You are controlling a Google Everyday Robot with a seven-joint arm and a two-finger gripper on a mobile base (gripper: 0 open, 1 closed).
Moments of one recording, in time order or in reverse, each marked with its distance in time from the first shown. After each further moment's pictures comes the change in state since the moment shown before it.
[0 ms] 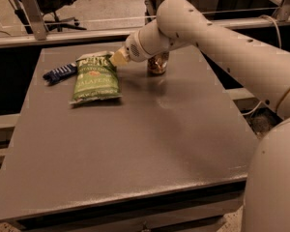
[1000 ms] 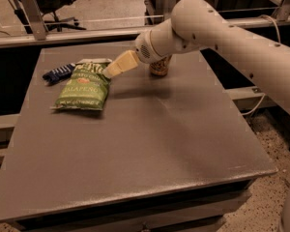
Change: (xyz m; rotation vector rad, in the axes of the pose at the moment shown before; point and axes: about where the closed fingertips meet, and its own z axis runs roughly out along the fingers) arm 0.004 0.013 -0.034 -0.005 -0.045 -0.029
